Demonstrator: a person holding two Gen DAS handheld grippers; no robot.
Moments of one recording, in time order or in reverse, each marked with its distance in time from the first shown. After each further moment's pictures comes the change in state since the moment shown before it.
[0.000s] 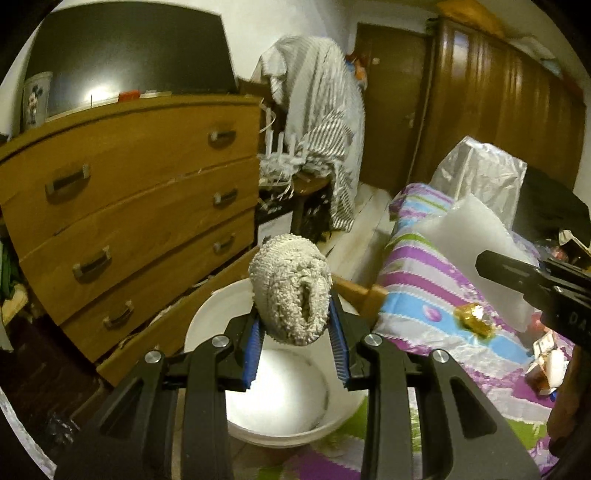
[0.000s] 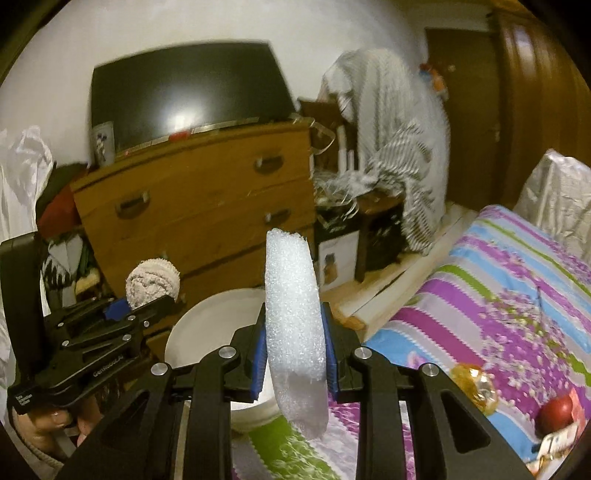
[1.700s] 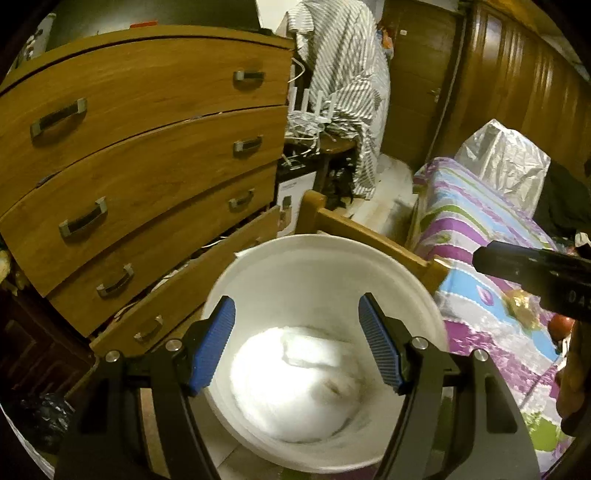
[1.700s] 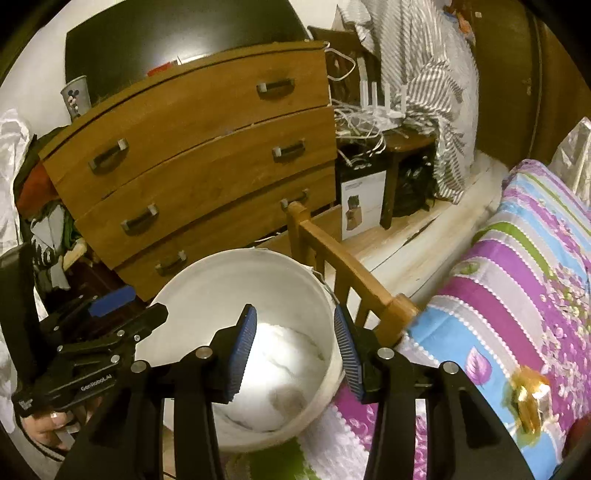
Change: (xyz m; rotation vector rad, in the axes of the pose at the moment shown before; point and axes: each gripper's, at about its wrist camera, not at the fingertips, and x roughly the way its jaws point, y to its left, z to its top) left arm 0.076 0.046 -0.018 -0.050 0.132 0.014; right arm 0.123 -0.023 -0.005 0.028 0.179 0.065
